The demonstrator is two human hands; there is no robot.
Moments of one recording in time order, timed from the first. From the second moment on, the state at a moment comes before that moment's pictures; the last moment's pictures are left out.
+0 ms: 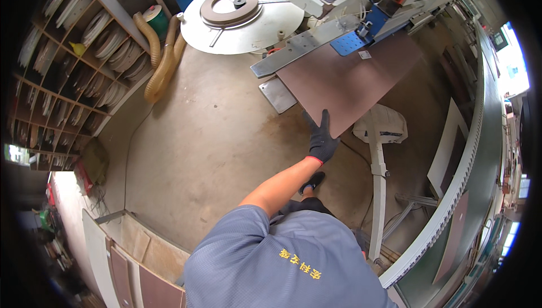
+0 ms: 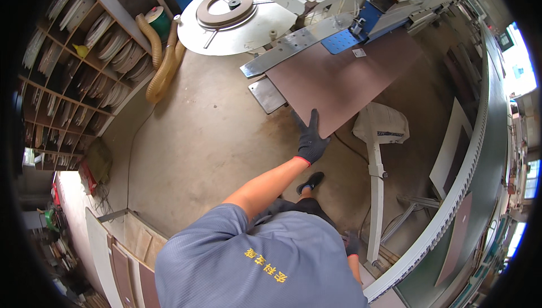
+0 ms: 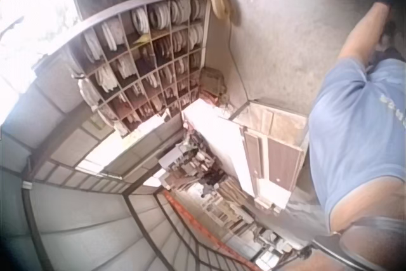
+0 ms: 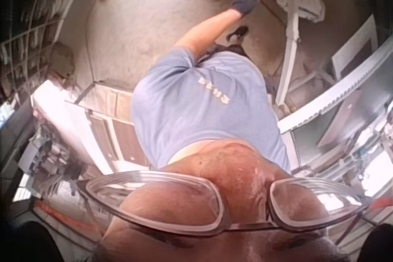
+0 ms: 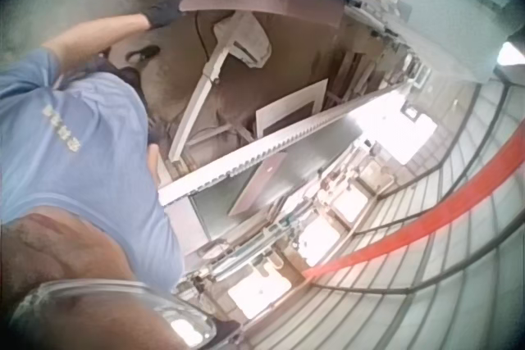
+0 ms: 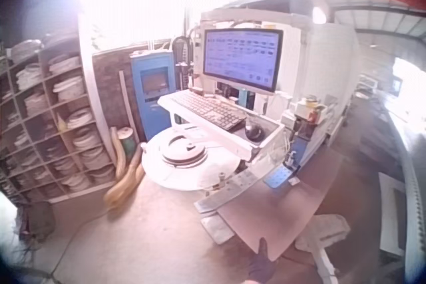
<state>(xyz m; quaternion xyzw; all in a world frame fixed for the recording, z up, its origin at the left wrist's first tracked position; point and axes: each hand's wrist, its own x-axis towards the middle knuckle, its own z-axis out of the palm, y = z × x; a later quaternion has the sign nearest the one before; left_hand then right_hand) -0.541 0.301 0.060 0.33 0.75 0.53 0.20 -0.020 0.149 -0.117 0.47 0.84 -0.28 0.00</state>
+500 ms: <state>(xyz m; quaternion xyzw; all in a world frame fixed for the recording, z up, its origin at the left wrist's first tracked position) -0.510 0.436 0.041 0.43 0.71 0.45 0.33 0.004 0.061 -0.004 0.68 0.12 -0.55 -0.46</state>
